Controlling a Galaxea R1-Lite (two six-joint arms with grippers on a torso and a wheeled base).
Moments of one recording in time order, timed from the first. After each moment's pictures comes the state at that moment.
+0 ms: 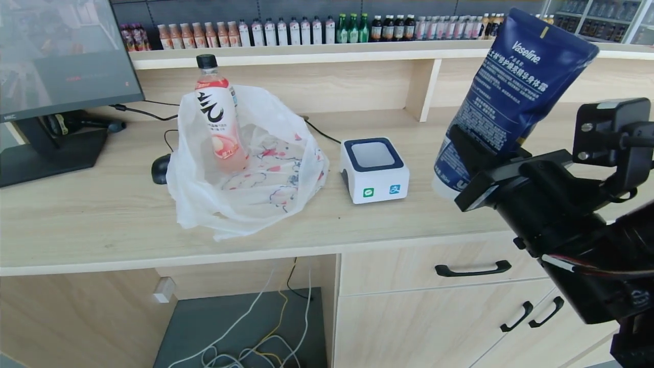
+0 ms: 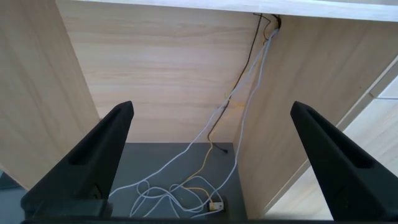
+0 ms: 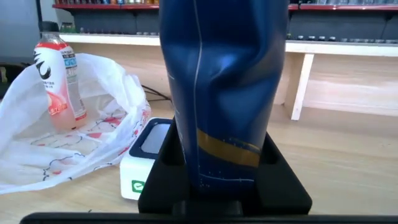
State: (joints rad) left arm 0.00 0.00 0.00 0.00 0.00 -0.01; right arm 0.69 1.62 -0.53 -1.57 -0.31 -0.26
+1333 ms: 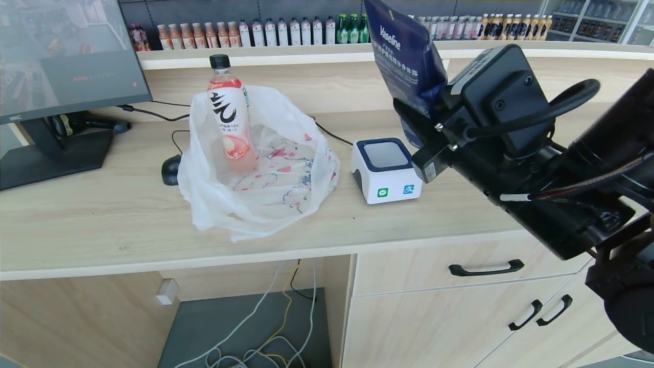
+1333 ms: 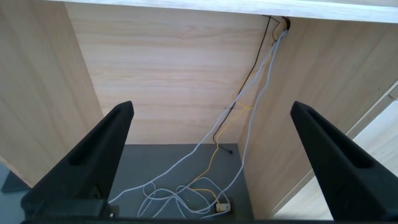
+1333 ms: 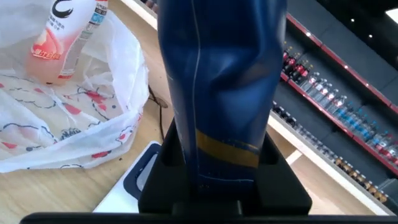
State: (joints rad) left arm 0.00 0.00 0.00 0.00 0.00 -0.01; right arm 0.72 1.65 -0.89 -1.15 -0.14 -0.86
